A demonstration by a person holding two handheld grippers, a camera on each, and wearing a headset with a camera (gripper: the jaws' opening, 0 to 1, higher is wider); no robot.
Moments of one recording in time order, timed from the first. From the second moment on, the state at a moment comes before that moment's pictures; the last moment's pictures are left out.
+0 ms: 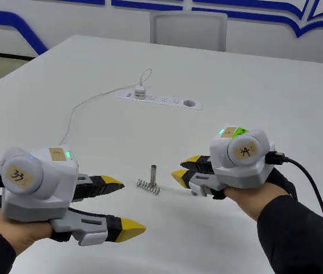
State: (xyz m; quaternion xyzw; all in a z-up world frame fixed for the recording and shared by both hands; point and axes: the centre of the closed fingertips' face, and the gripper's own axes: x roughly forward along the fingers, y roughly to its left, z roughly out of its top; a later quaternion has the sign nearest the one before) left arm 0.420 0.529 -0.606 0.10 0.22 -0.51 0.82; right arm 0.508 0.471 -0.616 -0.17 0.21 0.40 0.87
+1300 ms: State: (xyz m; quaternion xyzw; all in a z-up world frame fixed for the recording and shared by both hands) left arm 0.419 0.531 -0.611 0.11 0.23 -0.51 0.82; right arm 0.510 0.504 -0.683 -0.20 0.29 0.43 0.83
